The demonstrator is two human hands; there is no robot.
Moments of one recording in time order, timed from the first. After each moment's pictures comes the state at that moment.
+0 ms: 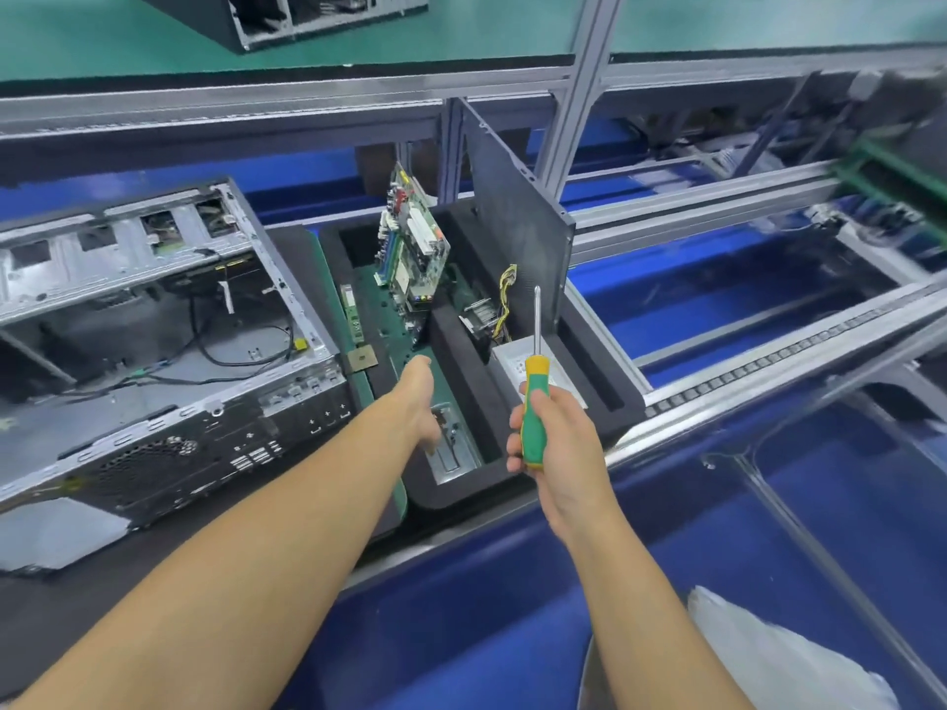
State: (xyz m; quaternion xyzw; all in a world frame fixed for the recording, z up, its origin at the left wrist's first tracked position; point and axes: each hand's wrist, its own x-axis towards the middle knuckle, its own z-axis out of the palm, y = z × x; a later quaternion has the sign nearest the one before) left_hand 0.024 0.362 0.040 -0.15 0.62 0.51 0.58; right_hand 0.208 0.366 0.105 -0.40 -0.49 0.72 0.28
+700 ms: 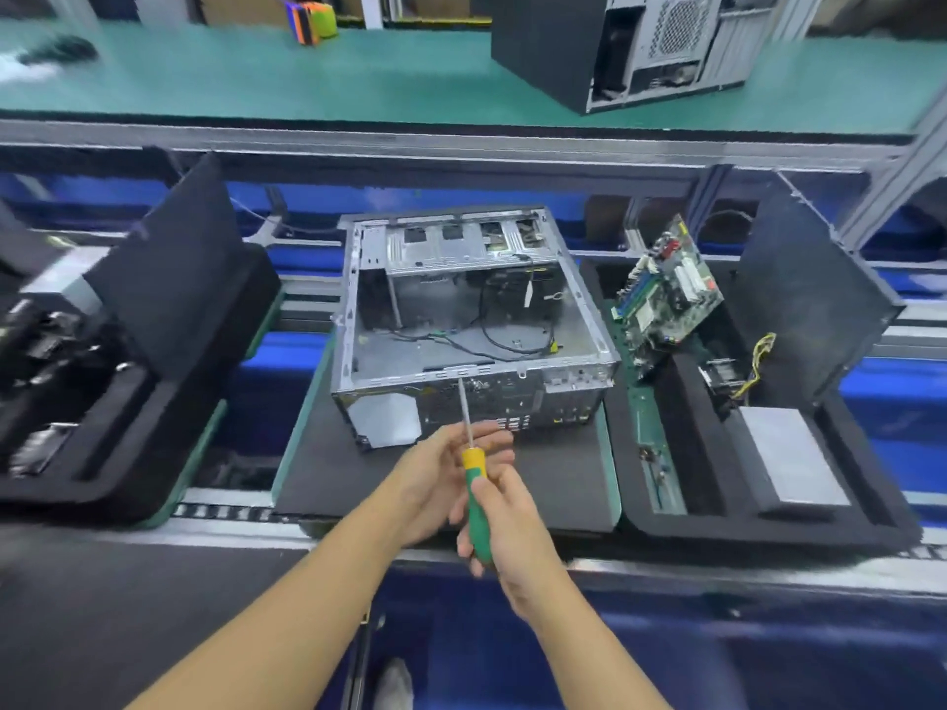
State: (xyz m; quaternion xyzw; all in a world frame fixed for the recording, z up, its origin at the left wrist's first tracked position) left_hand -0.005 0.050 0.076 -0.08 0.45 0.77 0.45; right_hand 0.100 0.130 0.068 -0.23 -0.57 0.79 -0.03
